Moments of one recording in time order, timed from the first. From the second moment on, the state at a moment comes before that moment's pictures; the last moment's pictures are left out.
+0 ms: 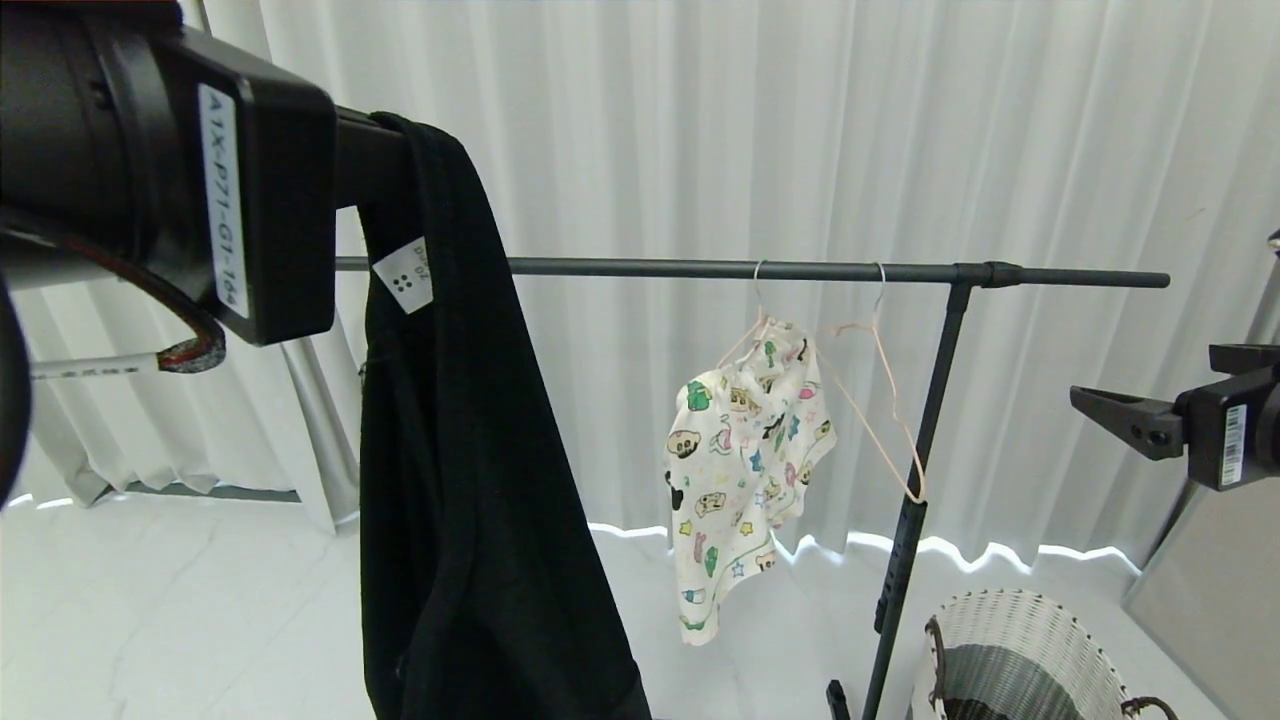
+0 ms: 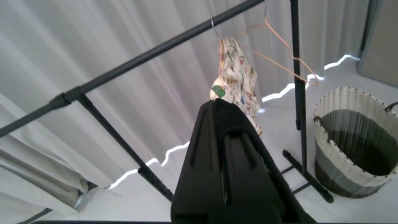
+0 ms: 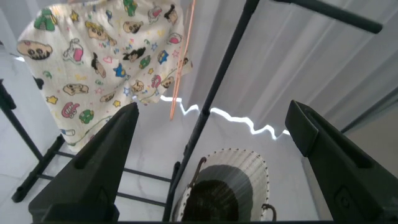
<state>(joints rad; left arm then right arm) -1.01 1.33 -1.50 0.39 0.54 0.22 0.54 1.15 -0.85 -0.03 -0.39 -0.07</state>
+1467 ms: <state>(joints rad) -1.01 1.33 -1.49 0.39 0.58 0.22 0.54 1.16 -0.67 -0.07 -0.36 -0.06</state>
